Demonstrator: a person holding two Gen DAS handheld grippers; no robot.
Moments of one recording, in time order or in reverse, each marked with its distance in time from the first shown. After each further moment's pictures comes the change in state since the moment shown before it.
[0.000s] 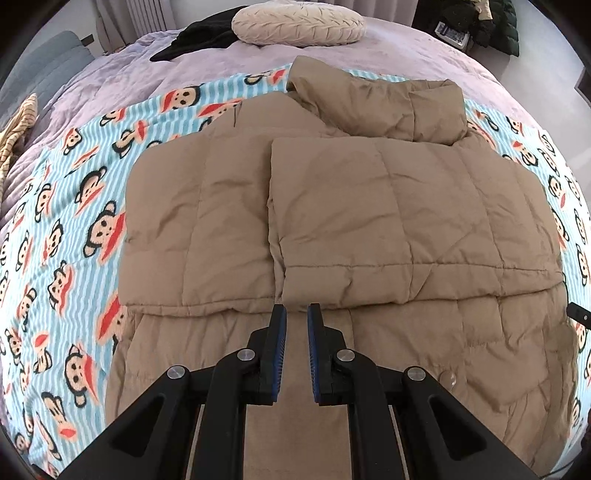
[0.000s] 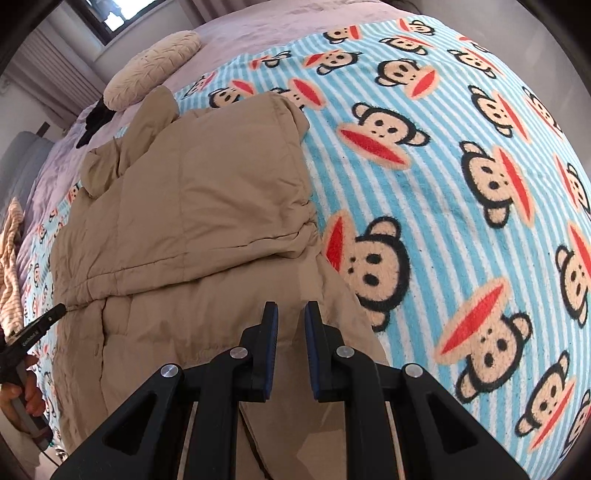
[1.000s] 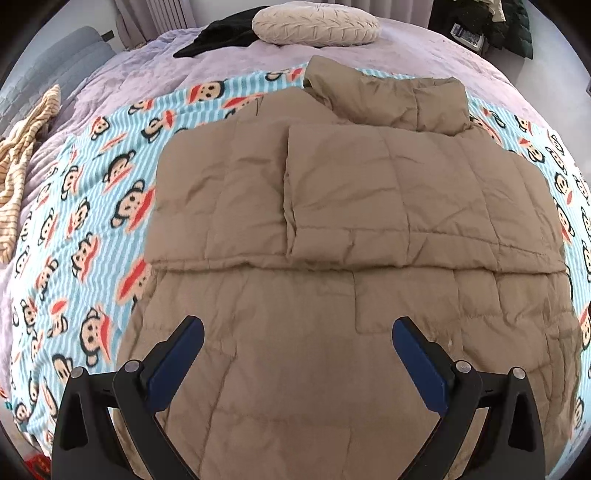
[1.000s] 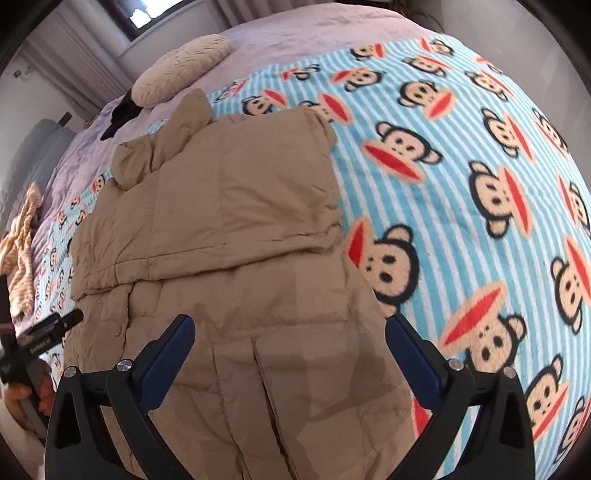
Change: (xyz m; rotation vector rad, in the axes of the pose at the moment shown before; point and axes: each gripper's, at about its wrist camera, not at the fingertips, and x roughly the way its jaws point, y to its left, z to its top) left arm -0.022 -0.004 -0.030 -0.039 0.001 0.072; right arm -0.021 0.010 -0.007 -0.048 -0.024 0.052
